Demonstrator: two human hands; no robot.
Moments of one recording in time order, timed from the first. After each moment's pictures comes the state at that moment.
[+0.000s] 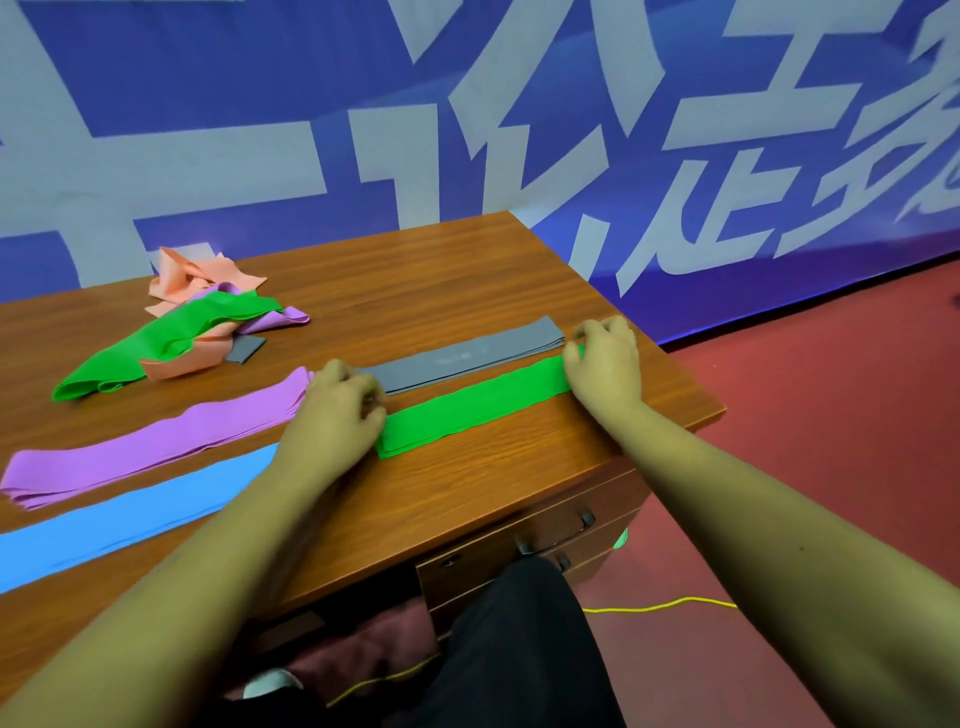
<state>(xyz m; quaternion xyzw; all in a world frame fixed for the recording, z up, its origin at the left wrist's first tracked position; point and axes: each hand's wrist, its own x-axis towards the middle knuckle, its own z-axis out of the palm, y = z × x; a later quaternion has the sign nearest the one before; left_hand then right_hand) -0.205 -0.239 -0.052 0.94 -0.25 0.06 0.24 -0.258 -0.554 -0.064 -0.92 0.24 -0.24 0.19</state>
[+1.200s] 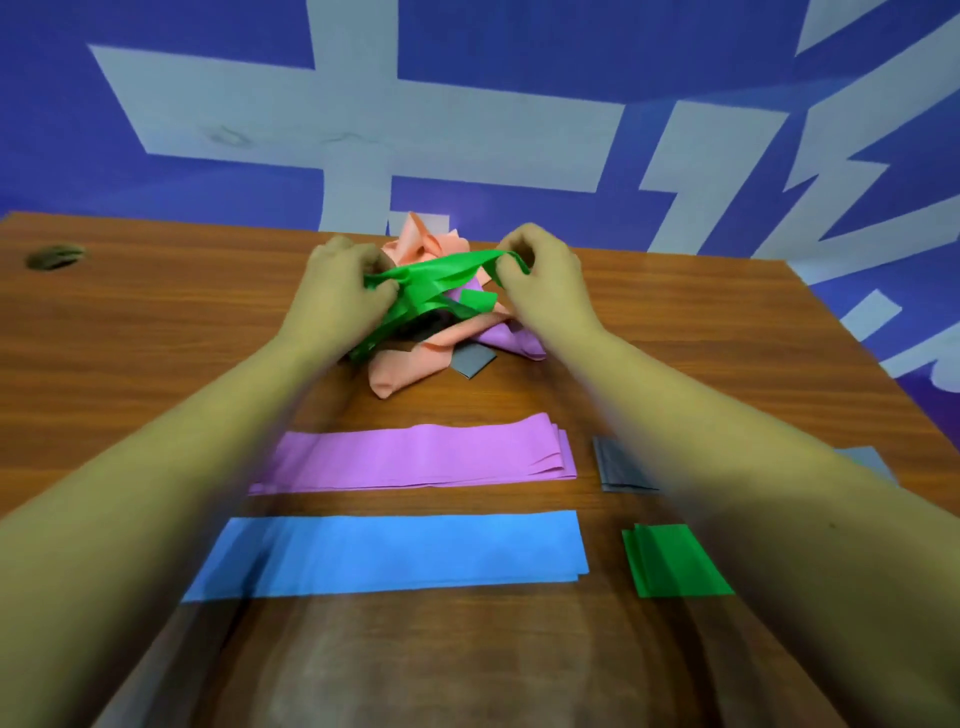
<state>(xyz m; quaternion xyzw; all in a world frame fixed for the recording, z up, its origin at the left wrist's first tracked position) -0.011 -0.037 -0.022 0.94 -0.06 0.18 0.27 -0.002 -0.252 -0.010 -0.88 -0.06 -0.18 0.43</state>
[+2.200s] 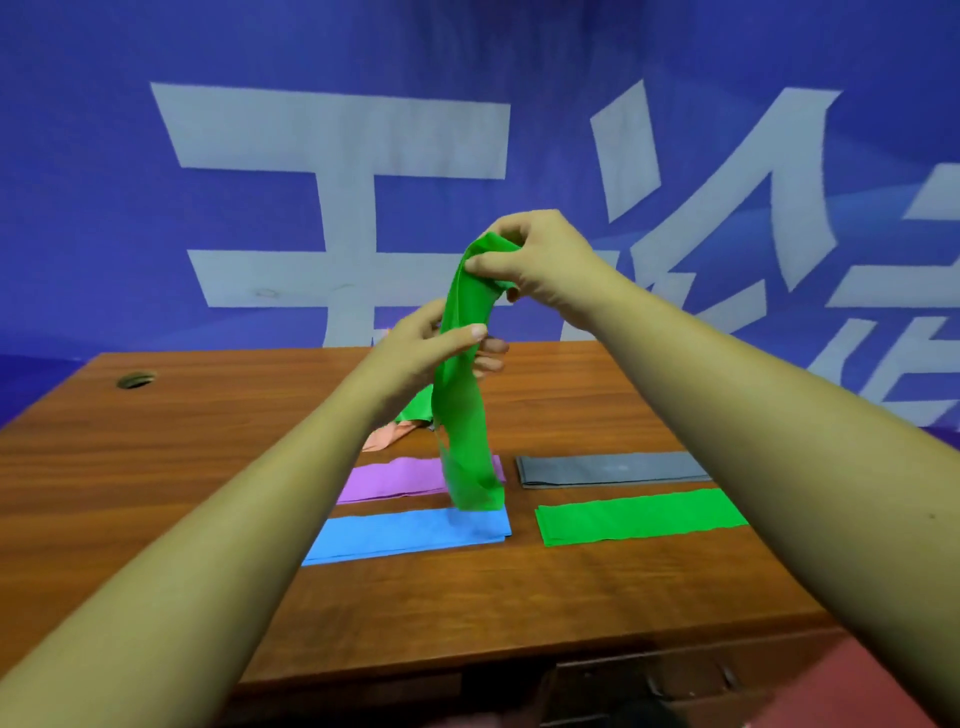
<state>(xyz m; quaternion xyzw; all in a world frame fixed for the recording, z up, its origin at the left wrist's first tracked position) -0.192 -0.130 0.116 0.66 -0.24 -0.08 0.70 -0.181 -0.292 0.199 -0.85 -0.17 -0.14 0.47</state>
